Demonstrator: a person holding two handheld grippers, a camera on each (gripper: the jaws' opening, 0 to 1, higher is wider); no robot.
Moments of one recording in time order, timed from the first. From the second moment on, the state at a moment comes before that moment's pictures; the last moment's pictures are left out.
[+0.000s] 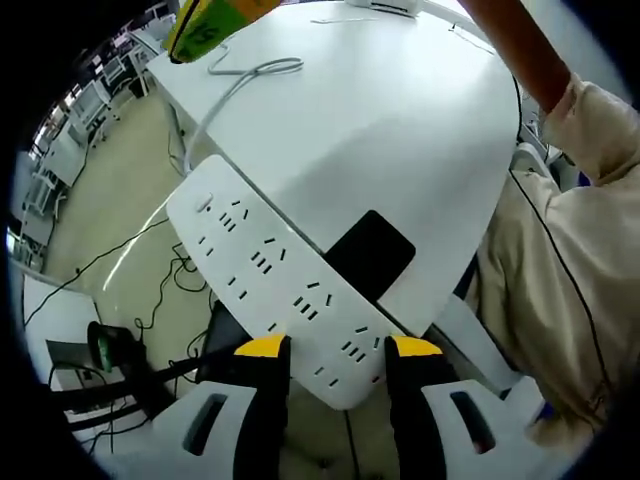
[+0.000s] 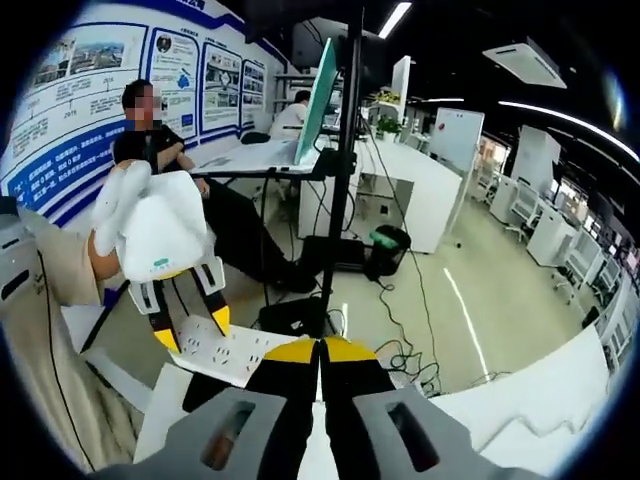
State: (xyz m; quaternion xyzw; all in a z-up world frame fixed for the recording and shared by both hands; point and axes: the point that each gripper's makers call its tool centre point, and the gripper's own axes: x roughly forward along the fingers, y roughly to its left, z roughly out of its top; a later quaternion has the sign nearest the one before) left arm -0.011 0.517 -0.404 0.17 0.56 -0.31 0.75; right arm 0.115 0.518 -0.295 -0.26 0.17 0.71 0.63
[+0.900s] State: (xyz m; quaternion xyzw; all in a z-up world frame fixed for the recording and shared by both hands) left arm -0.011 0.517 -0.404 0.17 0.55 -0.31 0.75; right arm 0.118 0.538 -0.327 -0.29 0.21 0.71 0.60
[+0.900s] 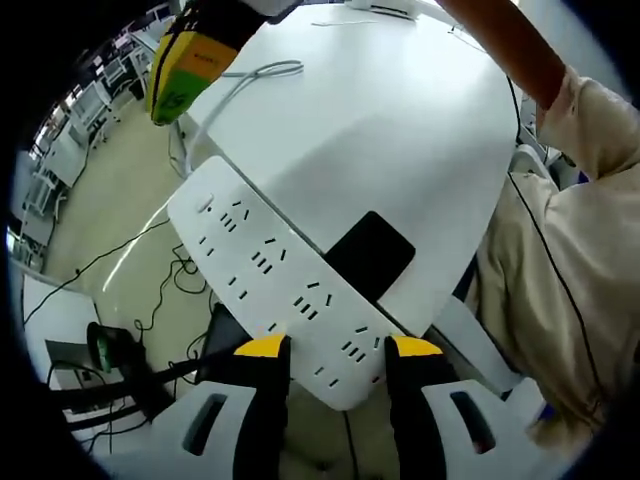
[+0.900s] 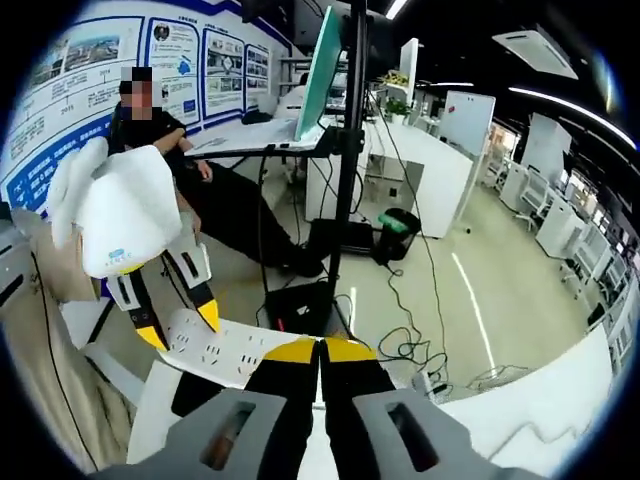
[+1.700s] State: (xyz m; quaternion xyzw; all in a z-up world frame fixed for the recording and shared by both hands) left arm -0.010 0.517 -0.404 0.17 0.55 -0.31 0.76; right arm 0.121 0.546 -0.373 -0.32 0.26 0.70 0.58
